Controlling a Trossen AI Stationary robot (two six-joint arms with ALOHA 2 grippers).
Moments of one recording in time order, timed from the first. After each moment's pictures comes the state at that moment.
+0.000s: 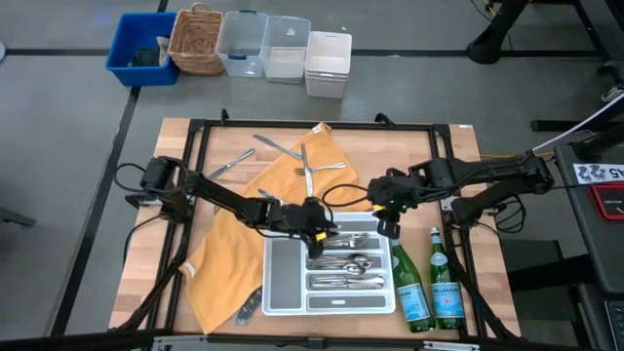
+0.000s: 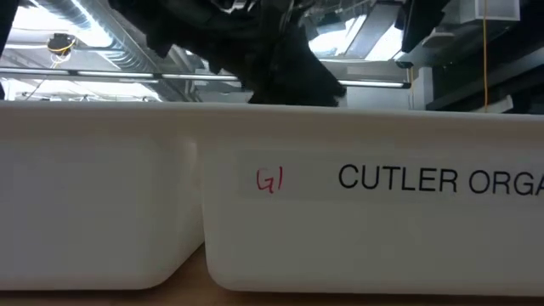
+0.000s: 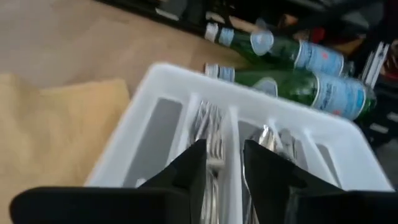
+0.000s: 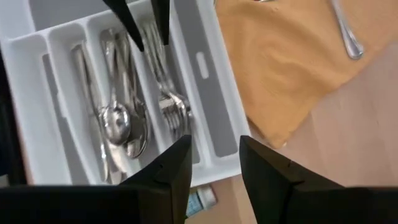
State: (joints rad) left arm -0.18 1.82 1.01 0.39 -0.21 -0.40; right arm 0.17 1.37 1.40 -1.17 0.06 0.38
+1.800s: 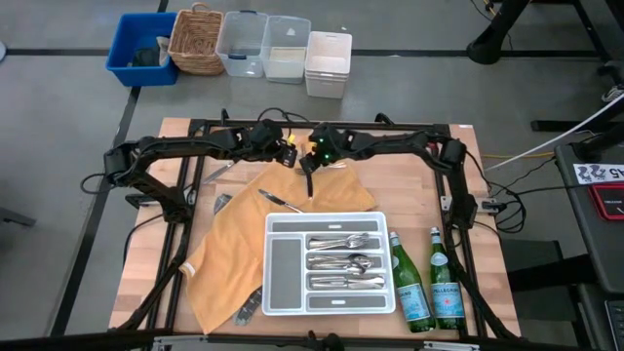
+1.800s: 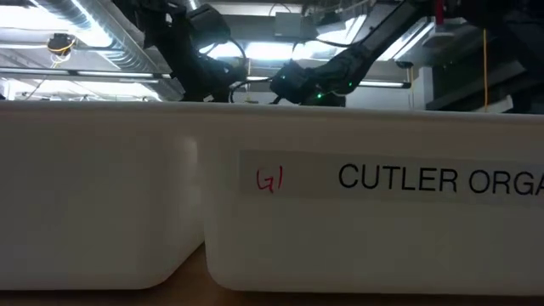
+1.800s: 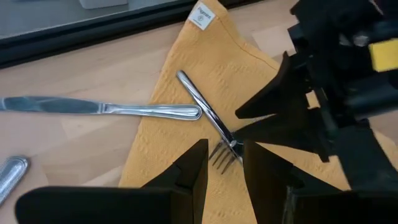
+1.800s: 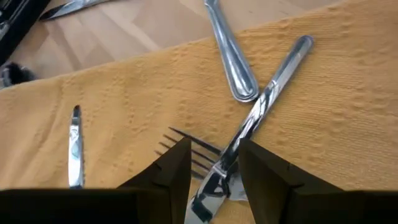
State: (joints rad) left arm 0.42 1.46 1.01 -0.39 -0.21 -0.66; right arm -0.41 2.07 1.40 -0.13 -0.15 0.54
